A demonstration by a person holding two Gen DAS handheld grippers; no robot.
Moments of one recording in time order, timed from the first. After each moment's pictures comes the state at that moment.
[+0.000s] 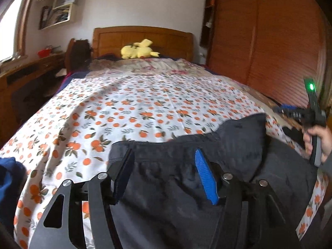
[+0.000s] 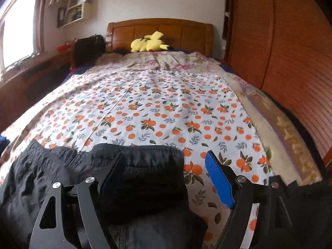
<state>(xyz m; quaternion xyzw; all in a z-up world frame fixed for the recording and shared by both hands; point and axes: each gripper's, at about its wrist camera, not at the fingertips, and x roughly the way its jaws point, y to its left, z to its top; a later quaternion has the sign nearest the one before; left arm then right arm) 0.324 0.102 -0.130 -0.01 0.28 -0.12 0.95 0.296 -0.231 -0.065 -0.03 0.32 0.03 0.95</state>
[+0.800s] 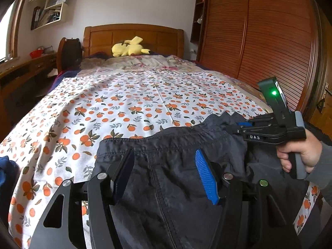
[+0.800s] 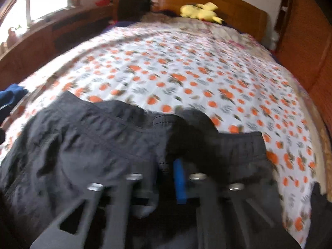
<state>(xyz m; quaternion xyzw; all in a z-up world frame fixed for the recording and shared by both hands) 0.312 0.094 -0.139 -0.02 0.28 -0.14 0.95 0.309 -0.088 -0.126 -0.11 0.41 0.15 0.89</state>
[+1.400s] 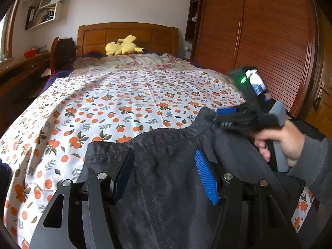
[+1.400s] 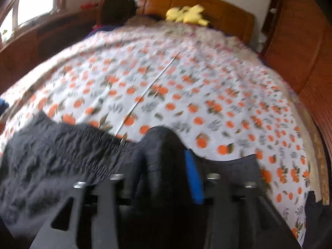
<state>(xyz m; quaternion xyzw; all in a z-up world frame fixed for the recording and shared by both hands) 0.321 0.075 -0.139 -0.01 0.29 -0.17 0.94 0.354 -0.094 -0.121 -0.10 0.40 0.08 0.91</state>
